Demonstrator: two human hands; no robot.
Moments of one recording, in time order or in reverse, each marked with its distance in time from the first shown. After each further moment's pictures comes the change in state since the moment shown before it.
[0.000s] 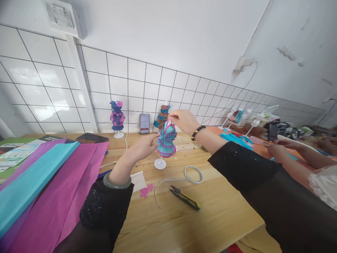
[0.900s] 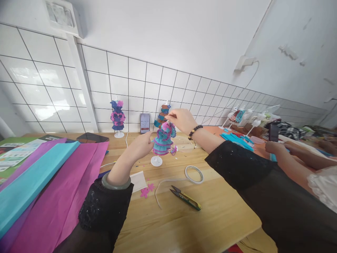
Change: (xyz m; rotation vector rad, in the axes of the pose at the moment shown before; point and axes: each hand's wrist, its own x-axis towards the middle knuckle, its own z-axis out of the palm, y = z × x) left_hand -0.001 -0.001 -0.004 0.086 0.060 -0.148; right_hand 0.006 -0.002 0.008 -0.025 0.027 -0.001
